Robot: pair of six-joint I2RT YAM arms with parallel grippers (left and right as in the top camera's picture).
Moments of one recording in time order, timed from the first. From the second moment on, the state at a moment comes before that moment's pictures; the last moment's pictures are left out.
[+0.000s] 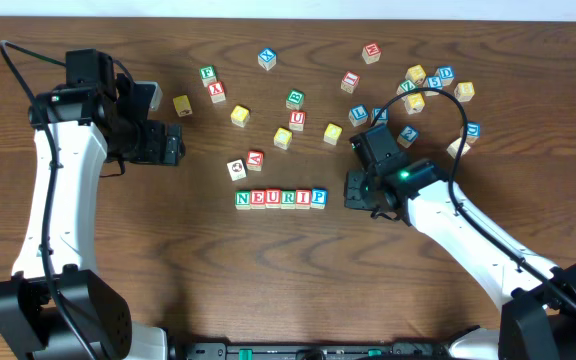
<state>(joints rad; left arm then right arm) 0.13 1.64 1.46 -1.14 0.21 0.20 0.49 1.56 1.01 -0.67 0.02 0.59</state>
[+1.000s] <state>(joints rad) 0.13 1.64 1.46 -1.14 0.21 0.20 0.60 1.74 1.00 -0.52 0.12 0.71</state>
